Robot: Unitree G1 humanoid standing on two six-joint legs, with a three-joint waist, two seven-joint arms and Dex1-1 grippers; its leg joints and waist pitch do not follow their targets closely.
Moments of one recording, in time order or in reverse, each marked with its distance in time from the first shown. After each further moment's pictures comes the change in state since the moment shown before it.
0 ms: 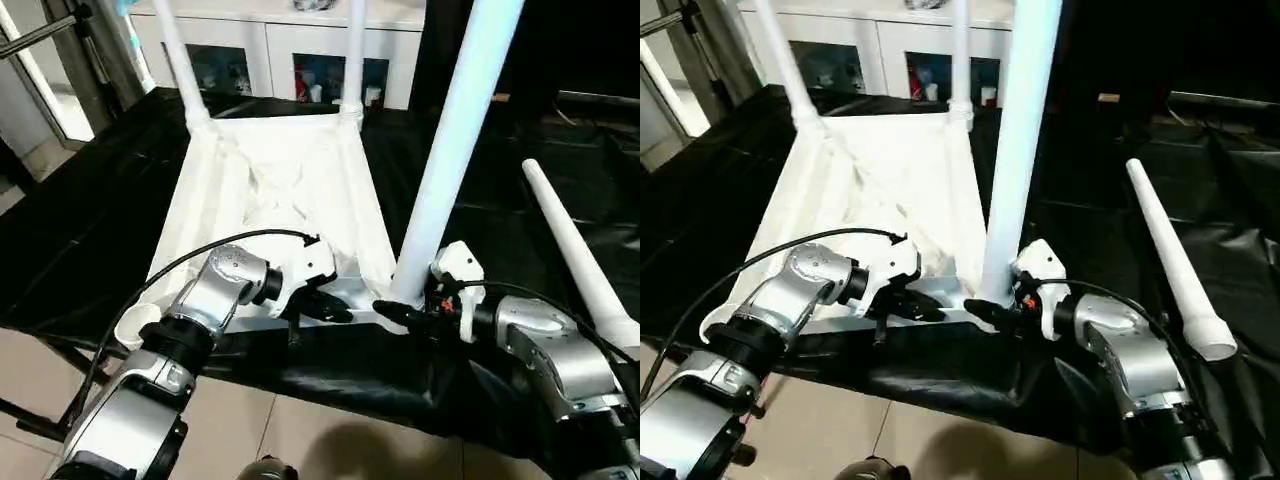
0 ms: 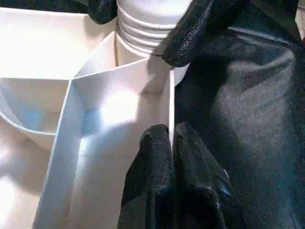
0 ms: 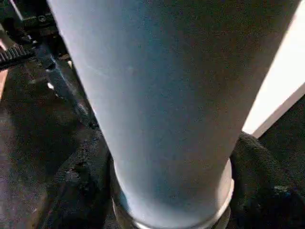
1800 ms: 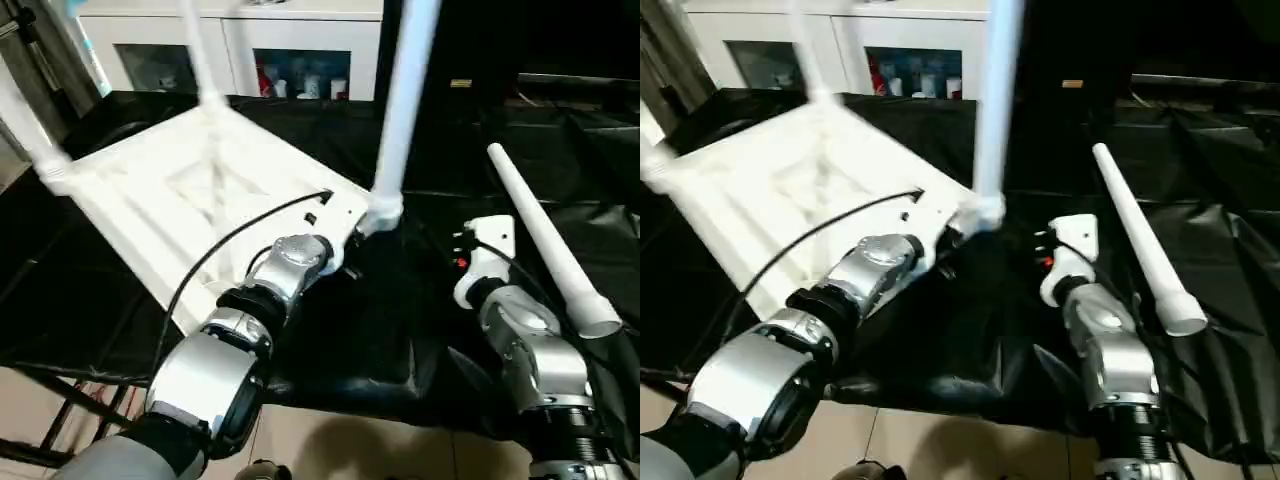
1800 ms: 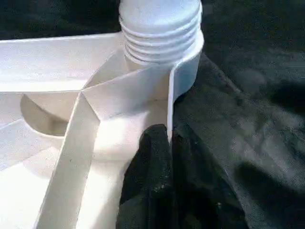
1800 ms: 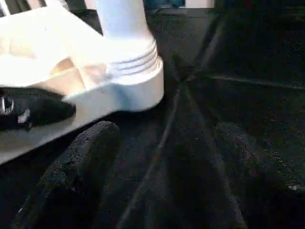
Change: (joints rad) left arm -0.288 -0.286 0.249 0.509 -0.005 -0.124 0.943; right arm -0.027 0.230 -0.215 0.030 -0.036 -0.036 -0.596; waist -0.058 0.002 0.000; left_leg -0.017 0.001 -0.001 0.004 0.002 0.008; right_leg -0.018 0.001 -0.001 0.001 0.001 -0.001
